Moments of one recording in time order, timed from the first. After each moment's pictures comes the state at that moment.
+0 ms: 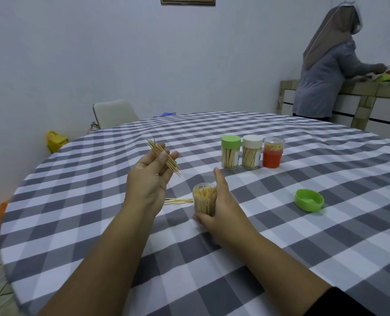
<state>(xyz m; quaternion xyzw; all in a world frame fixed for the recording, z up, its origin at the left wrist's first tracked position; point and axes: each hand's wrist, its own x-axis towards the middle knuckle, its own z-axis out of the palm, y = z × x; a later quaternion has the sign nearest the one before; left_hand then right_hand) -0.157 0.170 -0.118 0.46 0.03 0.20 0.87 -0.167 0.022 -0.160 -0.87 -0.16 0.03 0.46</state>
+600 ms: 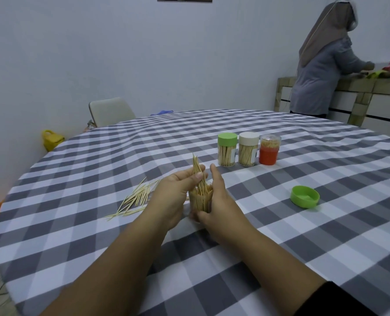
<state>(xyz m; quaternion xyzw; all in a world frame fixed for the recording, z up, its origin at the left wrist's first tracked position) -0.167 0.132 -0.135 0.58 0.03 0.02 0.81 -0.165 0.020 -0.163 -0.87 -0.18 0.02 0.47</state>
